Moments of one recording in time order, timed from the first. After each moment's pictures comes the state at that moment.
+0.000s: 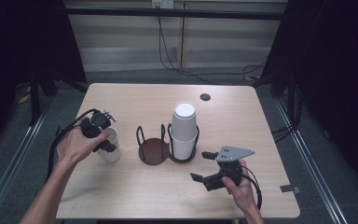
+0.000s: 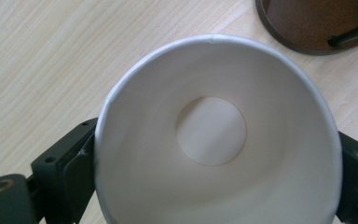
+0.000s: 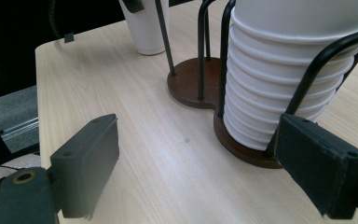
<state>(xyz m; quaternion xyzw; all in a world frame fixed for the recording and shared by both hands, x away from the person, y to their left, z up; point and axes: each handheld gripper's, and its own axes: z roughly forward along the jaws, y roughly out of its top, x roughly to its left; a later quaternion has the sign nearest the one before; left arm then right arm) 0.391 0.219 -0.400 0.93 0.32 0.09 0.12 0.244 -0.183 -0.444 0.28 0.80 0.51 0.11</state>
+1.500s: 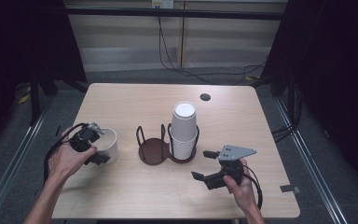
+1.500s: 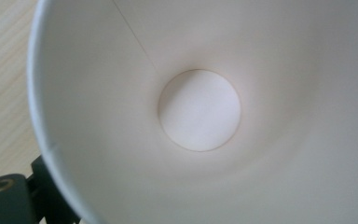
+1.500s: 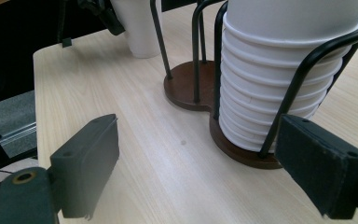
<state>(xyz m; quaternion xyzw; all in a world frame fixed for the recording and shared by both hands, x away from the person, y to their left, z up) 0.366 0.264 -0.435 0.92 0.32 0.07 0.20 0.245 -0.186 -0.443 0.29 0.80 0.52 0.11</state>
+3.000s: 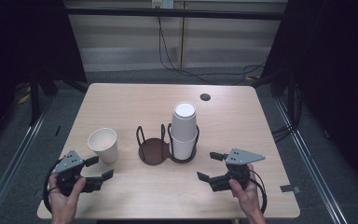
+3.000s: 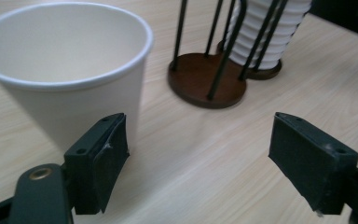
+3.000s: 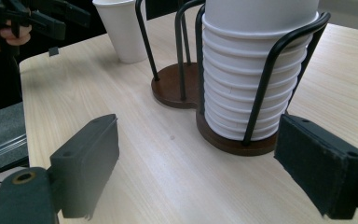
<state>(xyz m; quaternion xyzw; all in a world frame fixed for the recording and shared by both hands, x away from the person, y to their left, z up) 0.250 0.269 -0.453 0.78 0.37 0.13 0.49 0.231 -0.200 -0.446 0.32 0.78 0.53 0.14</state>
